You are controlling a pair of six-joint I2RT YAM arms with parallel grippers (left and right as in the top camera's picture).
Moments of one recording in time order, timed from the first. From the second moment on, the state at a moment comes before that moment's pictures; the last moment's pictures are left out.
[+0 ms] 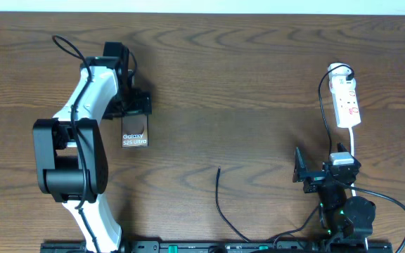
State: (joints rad) left arm -0.02 2.01 1.45 -0.97 0.01 -0.15; right arm -0.01 0.01 0.07 -0.22 -0.11 -0.05
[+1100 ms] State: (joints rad) left arm -0.09 2.01 1.35 -0.87 0.00 -0.18; right arm -0.01 0.01 0.07 -0.22 -0.11 -0.05
